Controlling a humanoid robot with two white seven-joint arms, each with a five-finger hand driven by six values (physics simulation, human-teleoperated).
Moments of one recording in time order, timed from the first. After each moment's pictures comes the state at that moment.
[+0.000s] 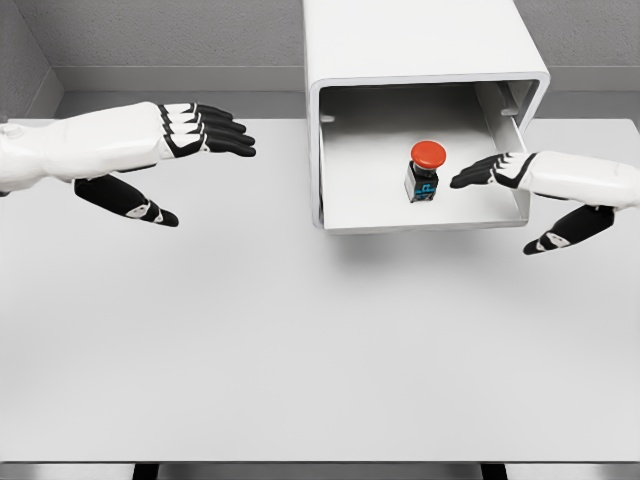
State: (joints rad) left arm -0.66 0.92 -0.50 -1.74 0.15 -0.61 -0.61; right arm -0.67 -1.11 0.72 -1.60 -0.23 -0.61 0.56
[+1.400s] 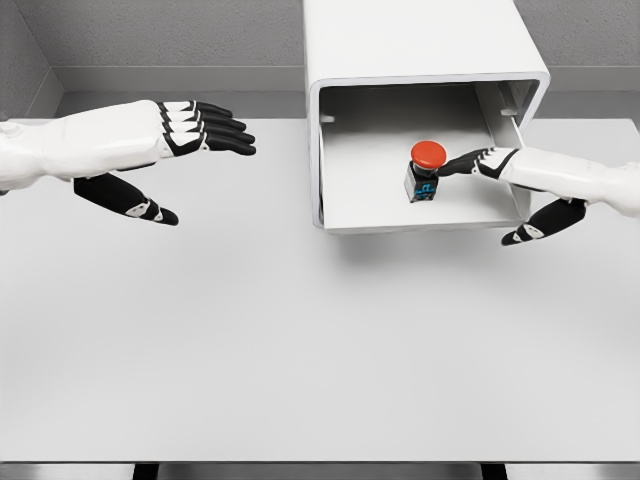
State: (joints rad) left arm -0.66 0.92 -0.50 -1.74 0.15 -0.61 -0.61; right arm -0.66 -1.00 0.71 -1.48 -0.18 -0.61 0.54
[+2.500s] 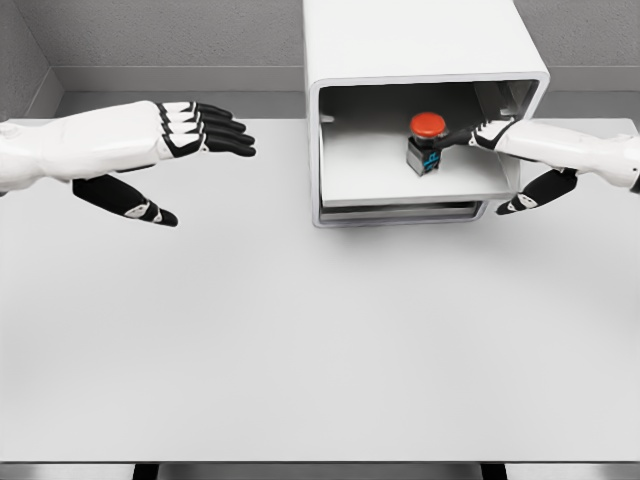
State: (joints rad) left arm -0.66 0.92 -0.49 -1.75 0.15 -0.61 -0.61; right arm -0.77 -0.87 0.71 -1.26 -0.14 -0.71 0.61
